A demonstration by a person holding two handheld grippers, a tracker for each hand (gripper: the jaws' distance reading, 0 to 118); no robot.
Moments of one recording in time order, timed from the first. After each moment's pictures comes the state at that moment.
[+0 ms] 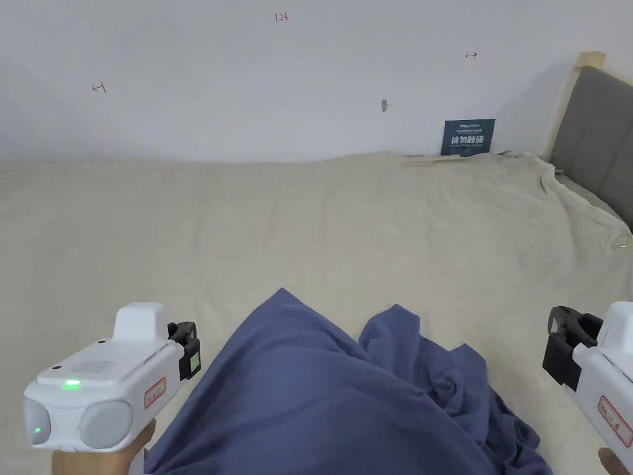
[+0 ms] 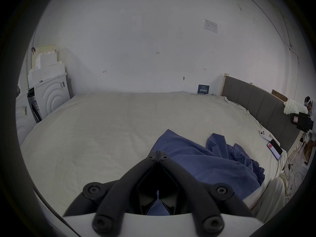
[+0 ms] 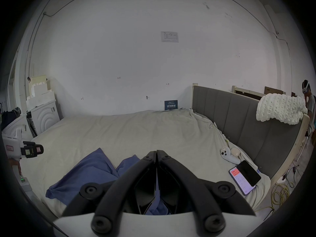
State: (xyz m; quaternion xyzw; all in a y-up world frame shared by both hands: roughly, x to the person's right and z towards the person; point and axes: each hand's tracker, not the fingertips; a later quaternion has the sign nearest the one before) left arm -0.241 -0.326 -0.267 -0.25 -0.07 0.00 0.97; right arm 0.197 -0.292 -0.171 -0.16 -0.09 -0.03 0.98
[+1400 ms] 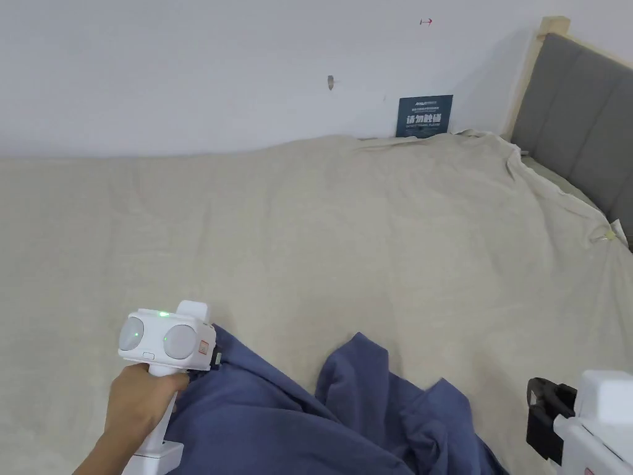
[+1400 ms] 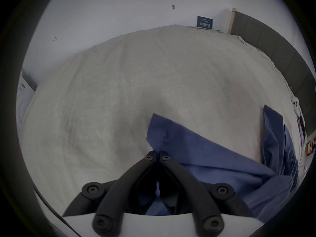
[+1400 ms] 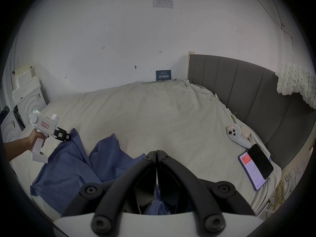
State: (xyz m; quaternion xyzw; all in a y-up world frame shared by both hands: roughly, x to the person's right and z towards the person) left arm -0.144 -0.473 -0.560 -0.48 -0.12 -0.11 0.86; right arm 0.236 -0.379 -0.276 -0.28 -0.12 -0.05 0.95
